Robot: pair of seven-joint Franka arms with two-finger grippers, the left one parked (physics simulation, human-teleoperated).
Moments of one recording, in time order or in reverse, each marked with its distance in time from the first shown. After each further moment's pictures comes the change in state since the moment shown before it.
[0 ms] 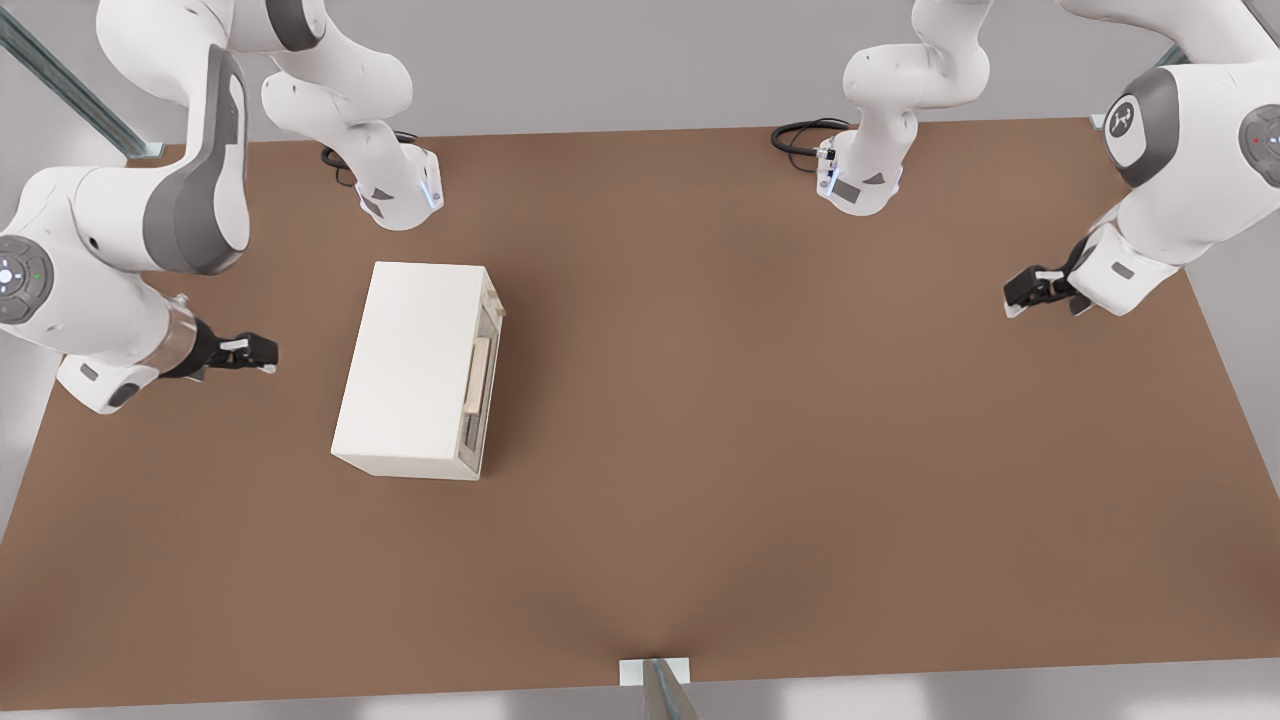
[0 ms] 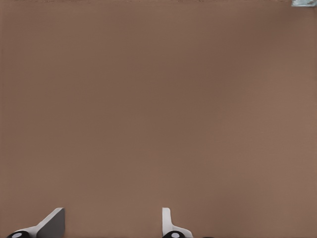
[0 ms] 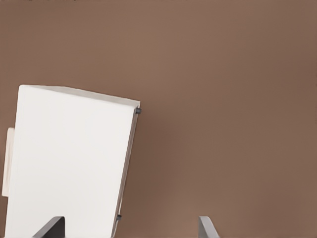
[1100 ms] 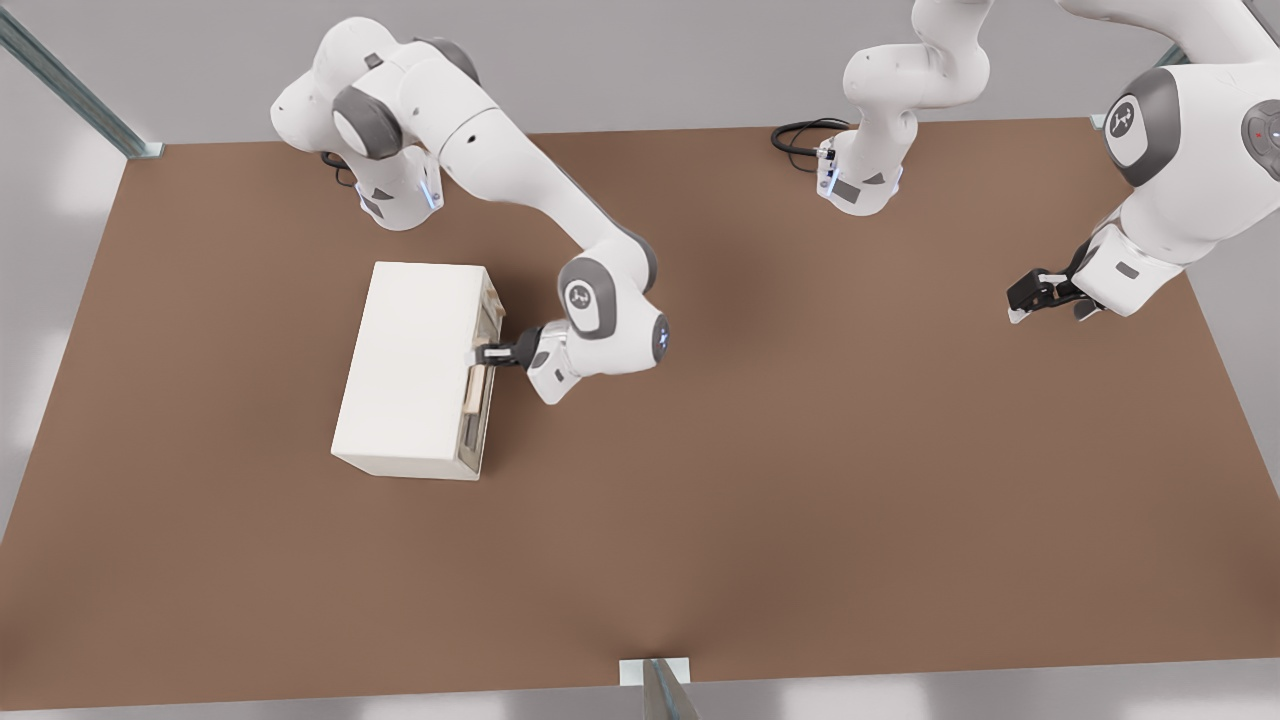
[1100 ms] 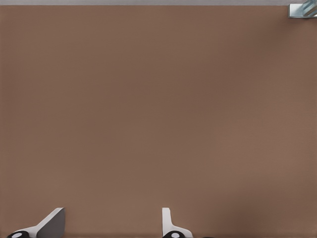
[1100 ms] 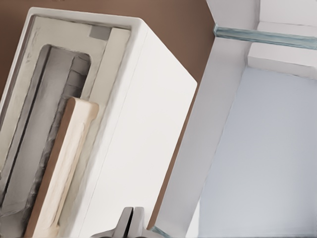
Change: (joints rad) arm 0.638 0.565 0.113 0.189 -0.633 -0.362 0.591
